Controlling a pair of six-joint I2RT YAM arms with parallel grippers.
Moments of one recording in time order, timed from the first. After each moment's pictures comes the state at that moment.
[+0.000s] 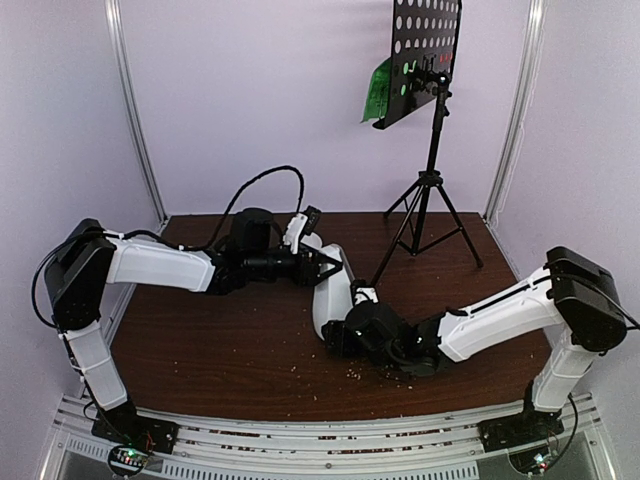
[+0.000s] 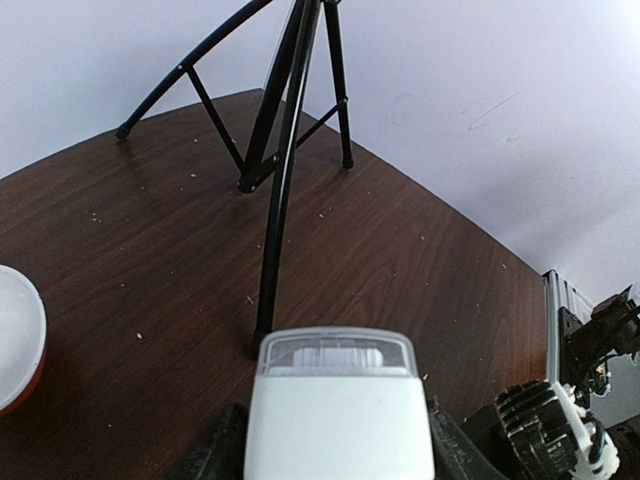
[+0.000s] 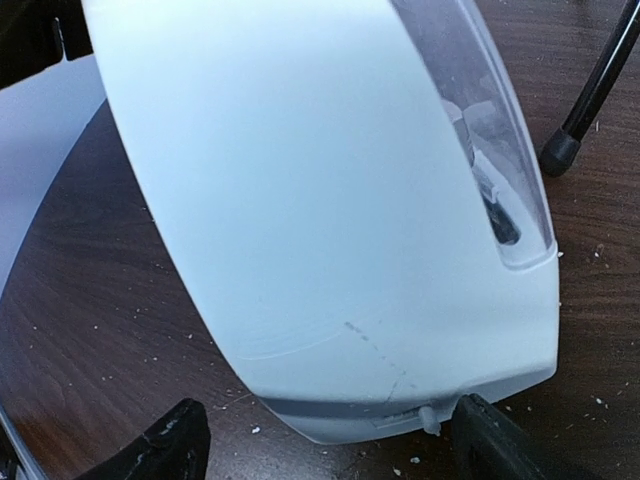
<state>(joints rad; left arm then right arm) -0.77 1.81 1.11 0.37 0.39 -0.25 1.16 1.72 0.83 0.20 0.49 0.82</state>
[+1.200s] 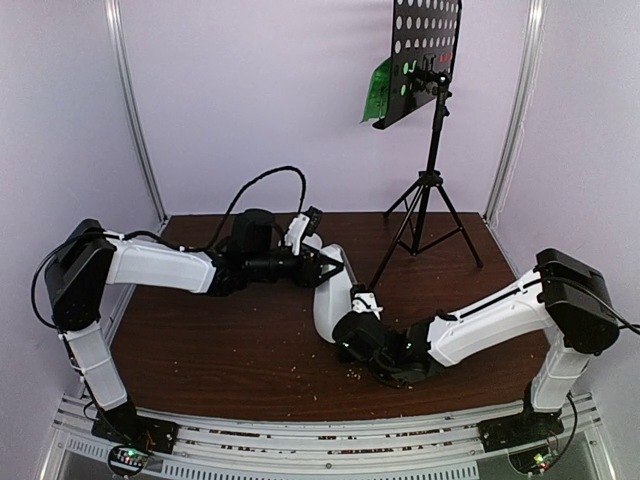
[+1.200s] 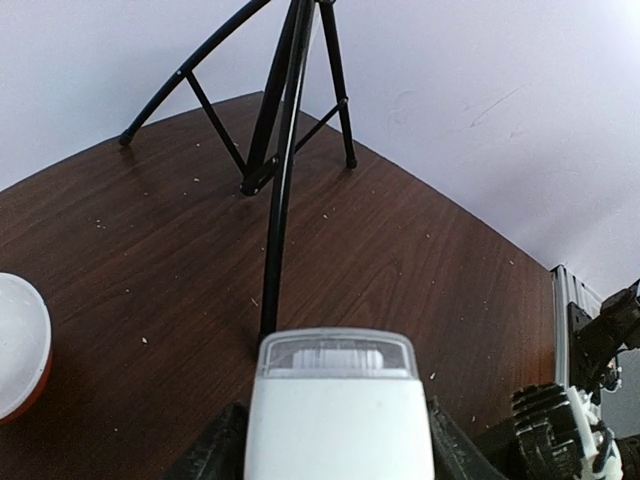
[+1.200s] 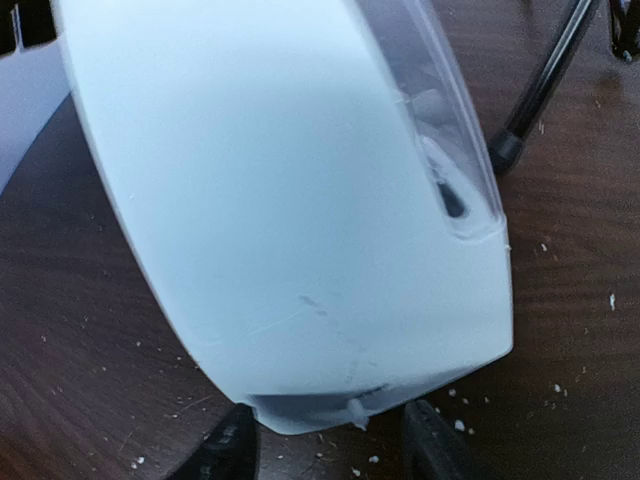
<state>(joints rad) -0.78 1.81 1.11 0.37 0.36 -0.24 1.20 1.78 0.90 0.08 0.67 0.86</state>
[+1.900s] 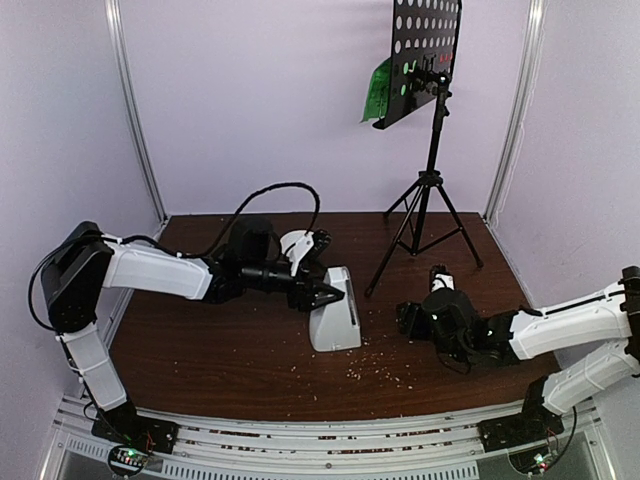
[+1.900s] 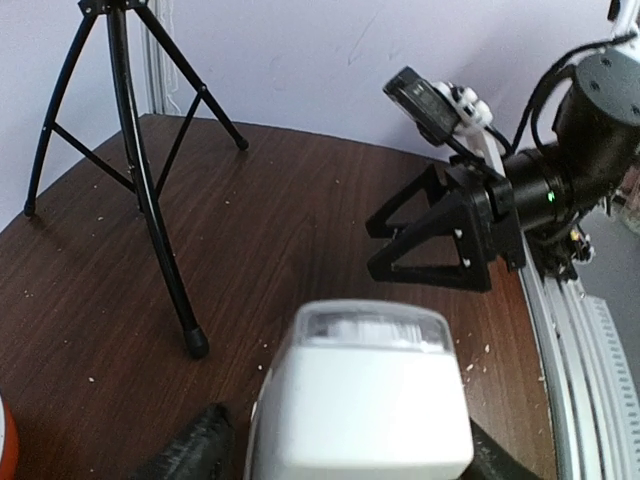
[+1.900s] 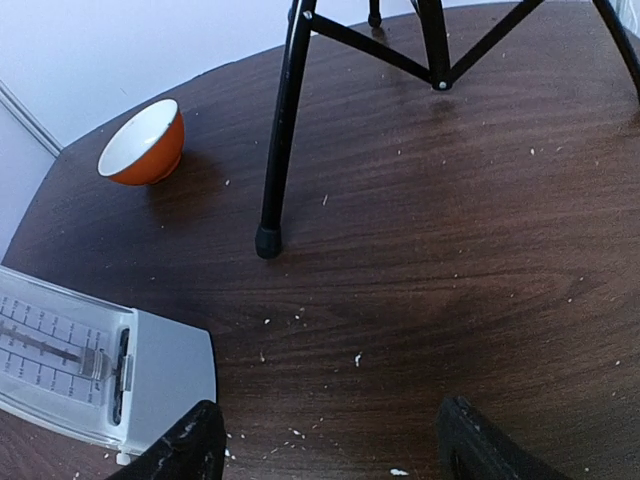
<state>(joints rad) -0.79 1.78 1.04 0.38 0.63 0.10 0.97 1.30 0.48 0.17 0.61 0.79</state>
